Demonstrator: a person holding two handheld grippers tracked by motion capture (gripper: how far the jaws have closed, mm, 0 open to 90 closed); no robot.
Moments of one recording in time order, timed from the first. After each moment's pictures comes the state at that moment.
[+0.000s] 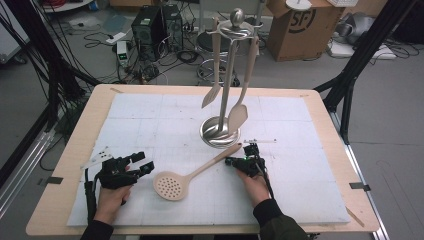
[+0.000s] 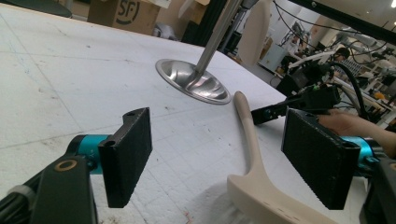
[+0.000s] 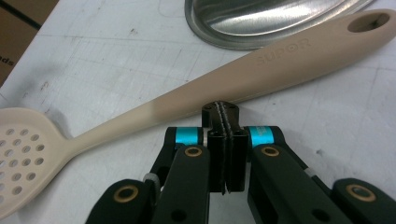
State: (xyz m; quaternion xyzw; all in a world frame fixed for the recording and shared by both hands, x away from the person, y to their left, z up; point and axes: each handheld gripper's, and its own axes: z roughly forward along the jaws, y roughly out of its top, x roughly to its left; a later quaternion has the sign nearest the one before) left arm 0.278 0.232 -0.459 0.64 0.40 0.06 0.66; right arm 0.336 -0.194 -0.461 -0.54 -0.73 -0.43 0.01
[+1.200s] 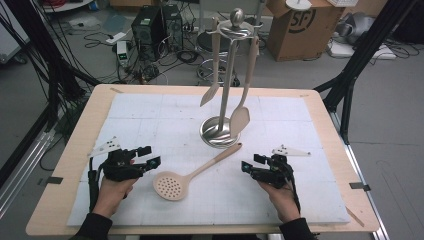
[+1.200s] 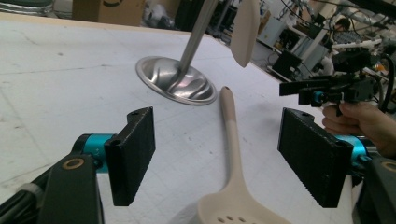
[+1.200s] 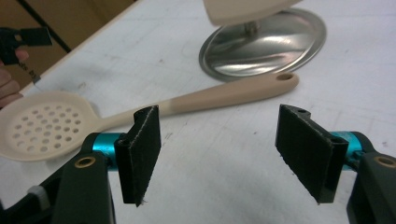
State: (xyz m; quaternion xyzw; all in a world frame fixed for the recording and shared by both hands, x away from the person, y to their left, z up) left arm 0.288 0.209 -0.418 0.68 0.38 0.05 0.62; right arm 0.288 -0.255 -0.428 -0.45 -0.72 -0.51 -0.08
